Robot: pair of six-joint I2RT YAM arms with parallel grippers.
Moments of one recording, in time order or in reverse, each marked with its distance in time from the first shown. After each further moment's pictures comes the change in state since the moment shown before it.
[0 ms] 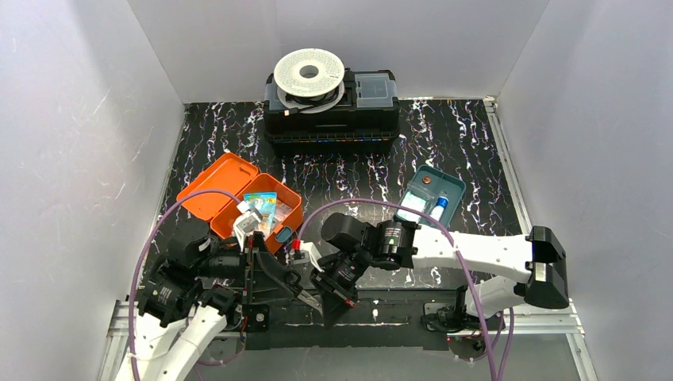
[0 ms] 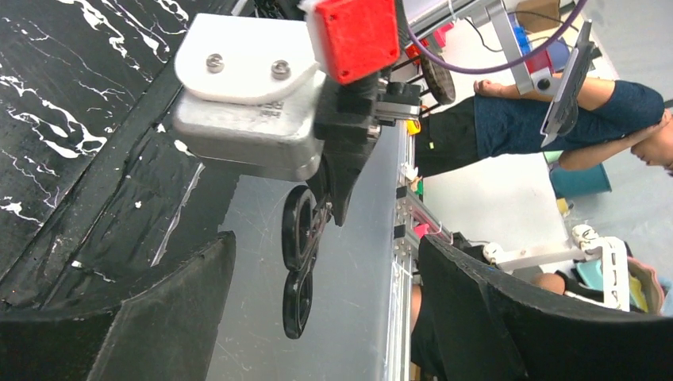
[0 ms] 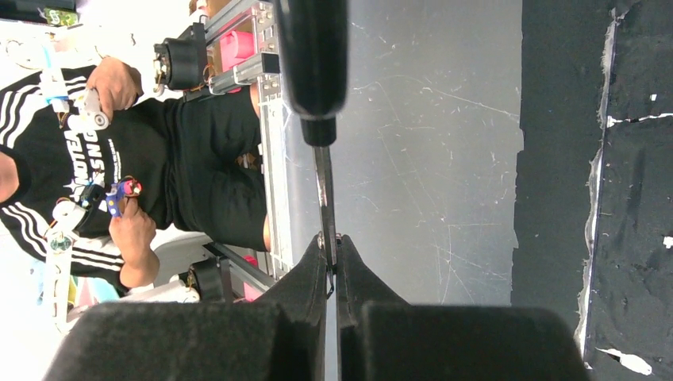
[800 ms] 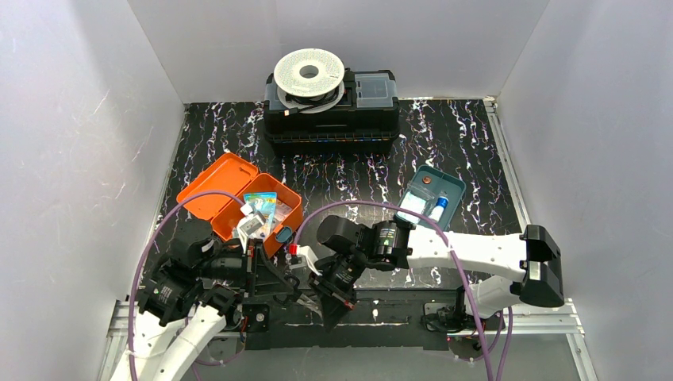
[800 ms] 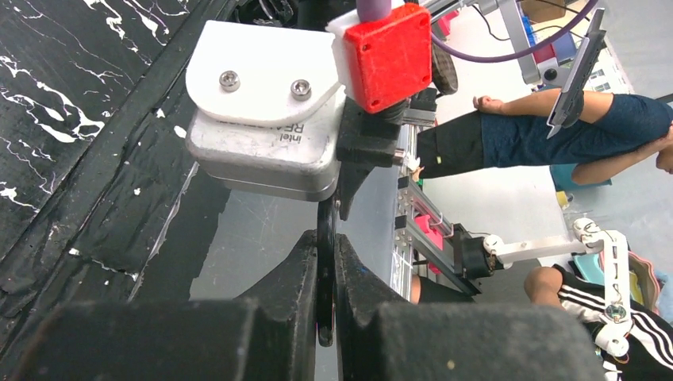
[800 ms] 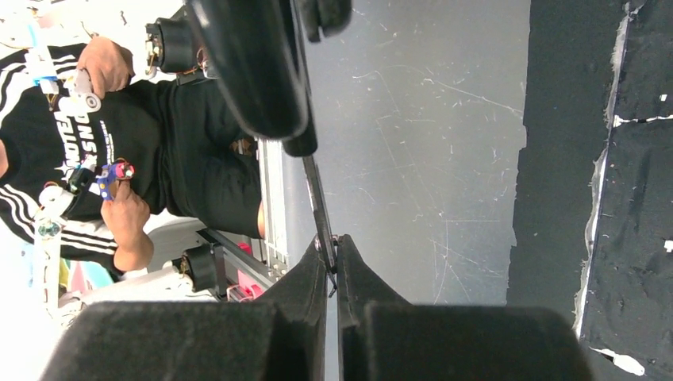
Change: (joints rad) left arm -0.063 -0.011 -0.017 -0.013 -0.037 0.009; right arm 0.006 0.038 0.030 -0.031 -0.018 -0.043
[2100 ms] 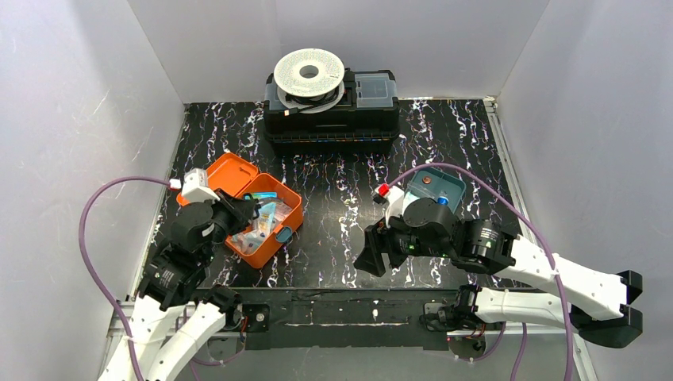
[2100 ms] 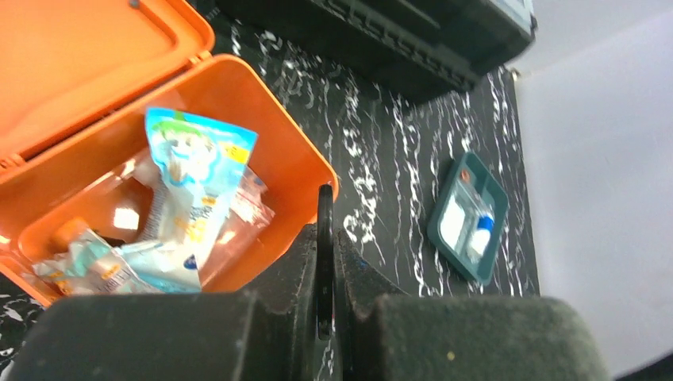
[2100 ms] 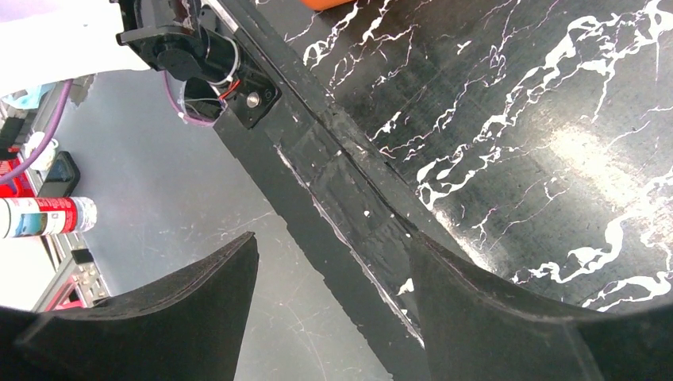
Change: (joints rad) left arm -0.006 0.135 0.105 0.081 -1.284 -0.198; right arm -0.153 -0.530 -0.129 -0.151 0.807 0.122
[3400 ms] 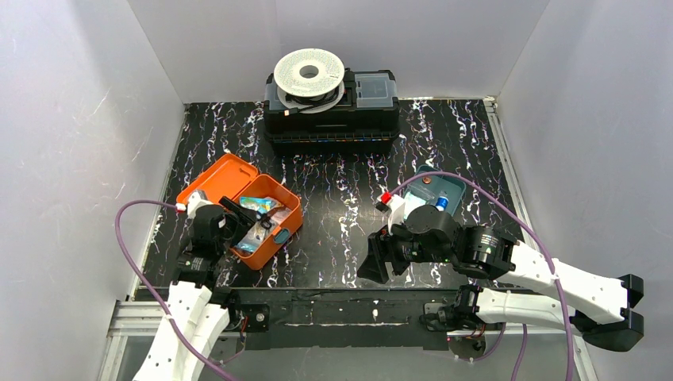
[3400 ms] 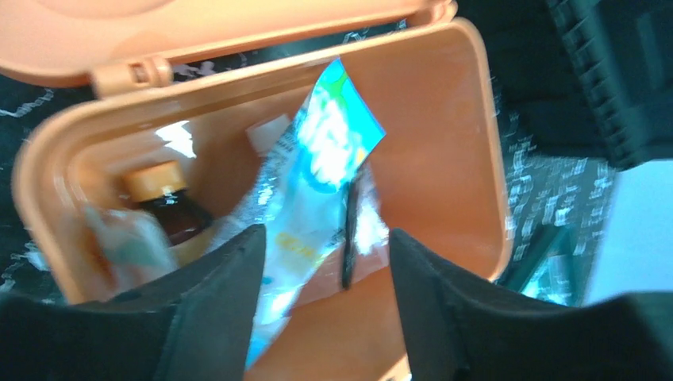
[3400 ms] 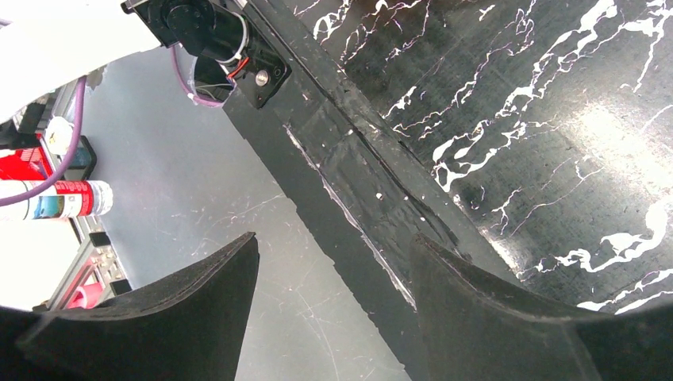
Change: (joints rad) left arm 0.321 0.054 -0.362 0.157 0.062 -0.148; right arm 0.000 -0.056 -0.104 0.040 -0.058 0.042
